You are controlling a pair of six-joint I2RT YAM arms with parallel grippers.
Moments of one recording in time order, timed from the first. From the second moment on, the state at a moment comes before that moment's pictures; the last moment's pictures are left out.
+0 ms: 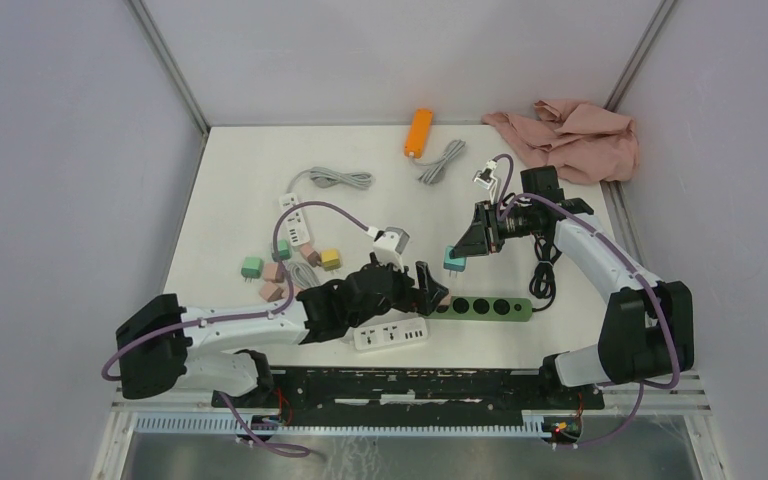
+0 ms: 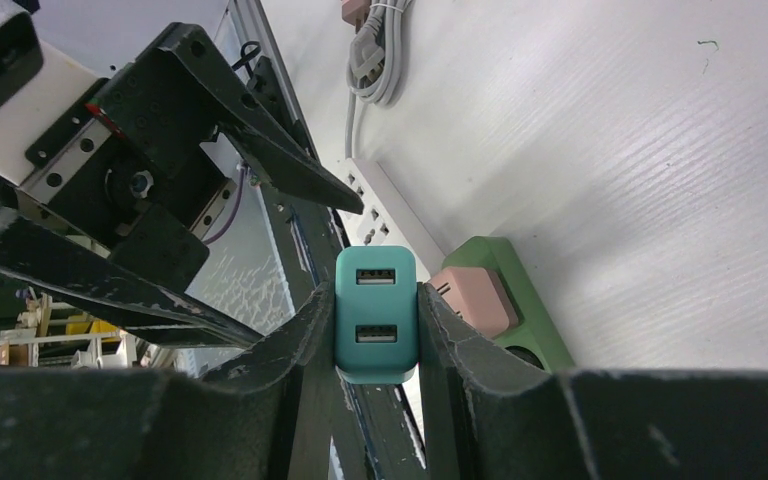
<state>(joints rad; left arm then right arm) -1.17 1.24 0.68 0.20 -0.31 -0.72 0.17 1.42 1.00 -0.58 -1.11 -0.03</state>
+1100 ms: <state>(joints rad) -1.17 1.58 1.07 0.01 -0.46 -0.72 0.17 1.44 1.00 -0.56 -1.10 0.00</state>
